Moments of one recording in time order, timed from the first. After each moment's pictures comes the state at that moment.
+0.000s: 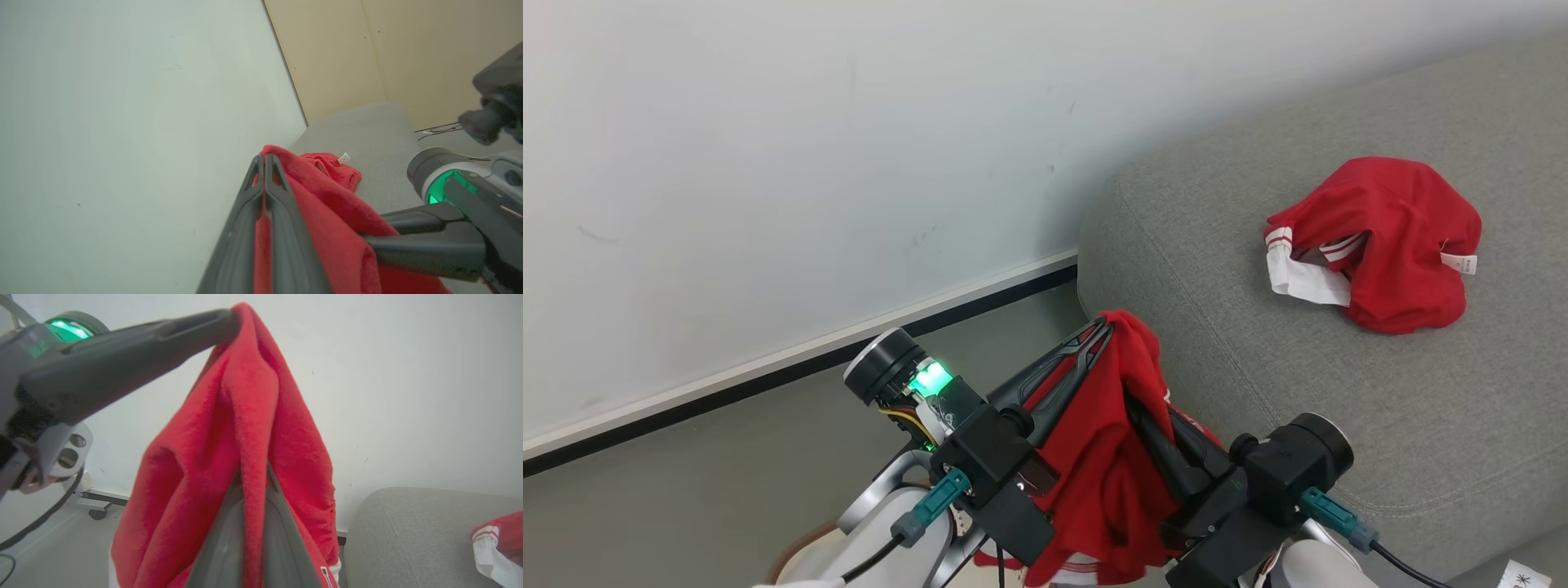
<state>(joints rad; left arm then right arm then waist) -0.57 0.13 -0.63 0.06 0.01 -0.04 -0.24 -0.32 -0.26 0.71 0.13 0.27 0.13 -0.26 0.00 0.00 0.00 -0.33</state>
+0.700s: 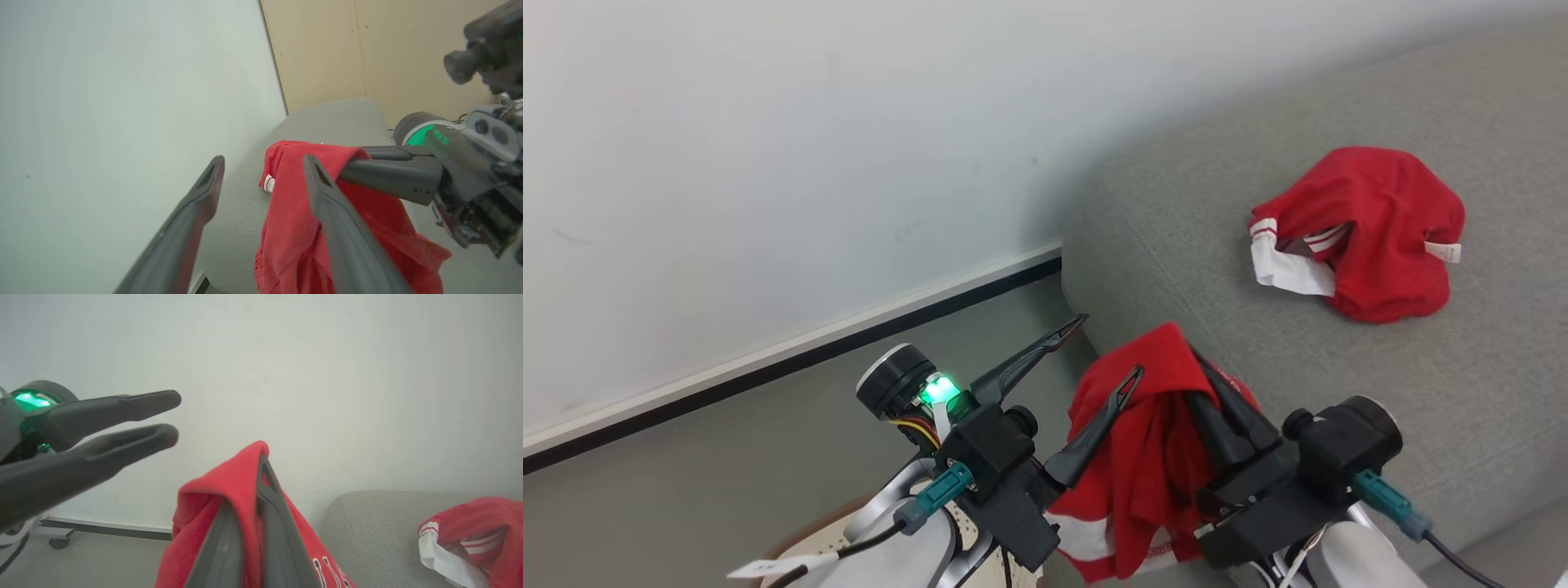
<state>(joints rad) -0.56 0.13 -0.65 0.06 -0.09 -0.07 -0.17 -0.29 -0.25 0.58 0.08 0.25 0.13 -0.26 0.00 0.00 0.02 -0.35</state>
